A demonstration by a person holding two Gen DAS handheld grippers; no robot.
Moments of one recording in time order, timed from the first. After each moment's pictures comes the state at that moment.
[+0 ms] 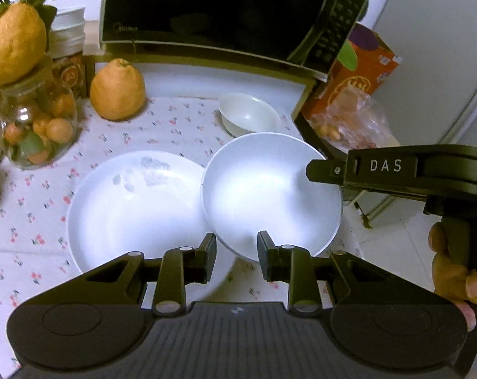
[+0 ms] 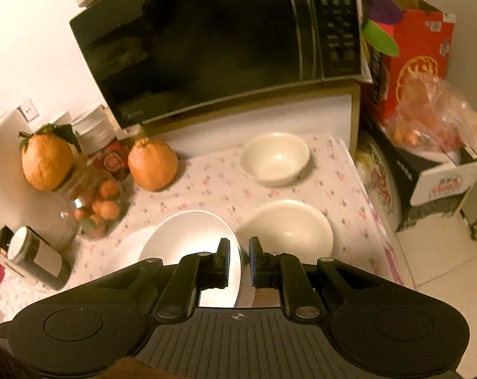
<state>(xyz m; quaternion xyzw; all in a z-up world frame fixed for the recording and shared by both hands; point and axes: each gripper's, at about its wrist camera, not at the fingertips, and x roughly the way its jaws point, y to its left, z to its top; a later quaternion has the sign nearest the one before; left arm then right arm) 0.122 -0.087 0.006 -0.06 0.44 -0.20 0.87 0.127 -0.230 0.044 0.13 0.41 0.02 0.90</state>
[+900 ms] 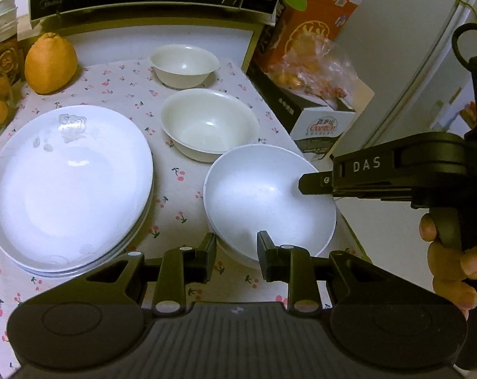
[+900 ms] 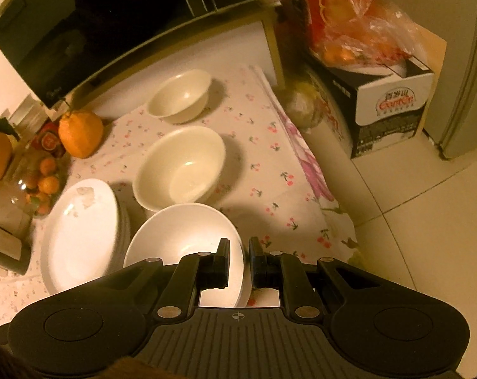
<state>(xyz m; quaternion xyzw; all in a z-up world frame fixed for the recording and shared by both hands) 0.097 -0.146 -0.030 -0.01 0.47 -0.26 0.84 0.091 -0.306 -0.015 0.19 0.48 -0.04 0.85</state>
